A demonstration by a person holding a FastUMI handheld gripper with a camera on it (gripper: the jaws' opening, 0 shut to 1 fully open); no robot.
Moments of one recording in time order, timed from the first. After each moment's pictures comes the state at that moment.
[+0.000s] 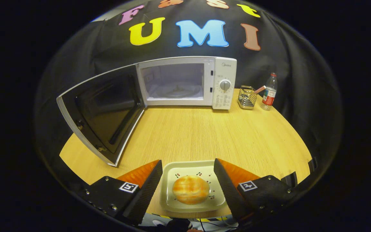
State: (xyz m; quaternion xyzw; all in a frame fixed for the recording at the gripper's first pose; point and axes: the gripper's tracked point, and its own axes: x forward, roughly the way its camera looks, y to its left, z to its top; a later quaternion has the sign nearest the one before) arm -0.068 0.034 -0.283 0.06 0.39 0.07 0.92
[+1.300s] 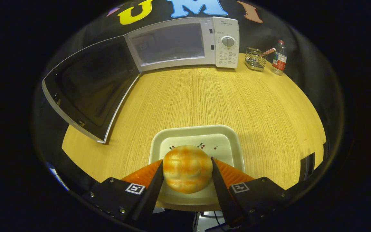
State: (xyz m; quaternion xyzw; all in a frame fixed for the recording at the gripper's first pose) arm -0.095 0.042 -0.345 0.10 0.51 0.10 0.85
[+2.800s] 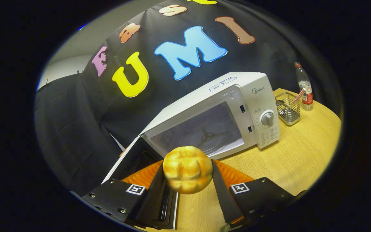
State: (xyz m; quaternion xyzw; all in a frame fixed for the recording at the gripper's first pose) arm 0.146 0.100 -0.195 0.32 0.25 0.12 0.91
